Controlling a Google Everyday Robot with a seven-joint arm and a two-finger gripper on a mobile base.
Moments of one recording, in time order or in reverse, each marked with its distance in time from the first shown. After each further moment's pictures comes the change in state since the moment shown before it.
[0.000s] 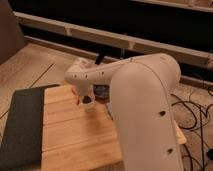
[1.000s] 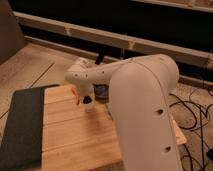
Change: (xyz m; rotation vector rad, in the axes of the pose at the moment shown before) arm 0.002 -0.001 0.005 -0.008 0.024 0.011
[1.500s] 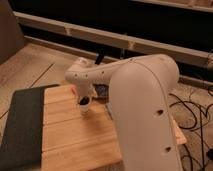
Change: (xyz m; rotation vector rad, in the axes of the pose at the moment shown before) arm -0.003 0.000 -0.003 0.001 -0.011 -0.004
